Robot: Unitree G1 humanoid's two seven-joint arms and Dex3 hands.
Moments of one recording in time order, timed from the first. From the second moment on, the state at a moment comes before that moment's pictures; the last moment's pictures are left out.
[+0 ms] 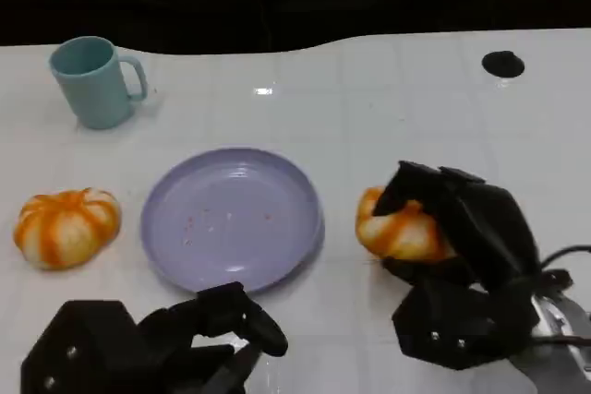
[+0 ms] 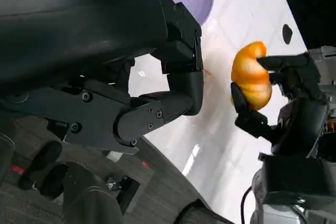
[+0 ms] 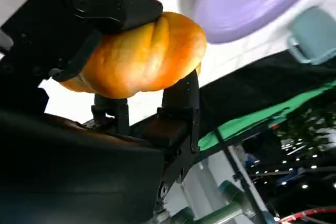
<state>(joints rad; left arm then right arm) 0.29 0.30 -0.16 -0.64 -0.15 0.55 -0.34 -0.26 -0.17 0.33 0.26 -0.60 -0.20 -0.24</state>
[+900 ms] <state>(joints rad) 0.30 0.28 -0.21 -0.65 -0.14 0.55 -0.32 -0.64 0.15 0.45 0.77 -0.59 -0.27 -0.30</state>
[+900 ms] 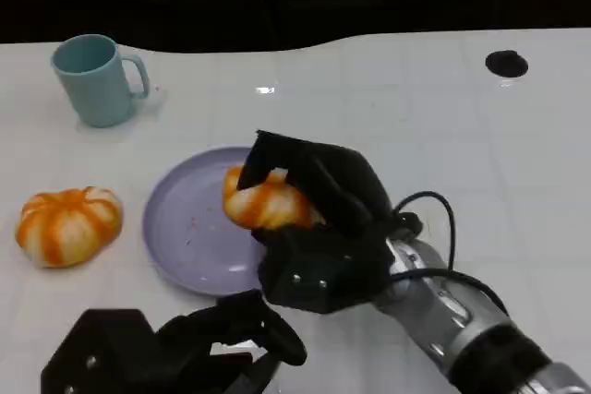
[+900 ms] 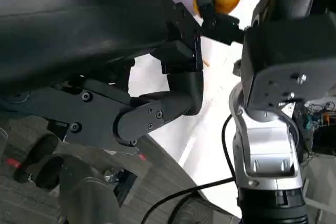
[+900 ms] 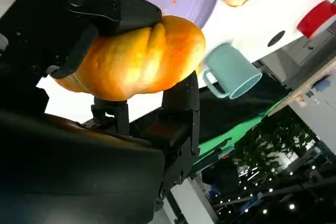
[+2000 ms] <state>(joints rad) 0.31 0.27 -0.20 -0.68 -0.15 0.58 -0.31 -0.61 0.03 0.53 0.38 -0.57 0.09 0.33</state>
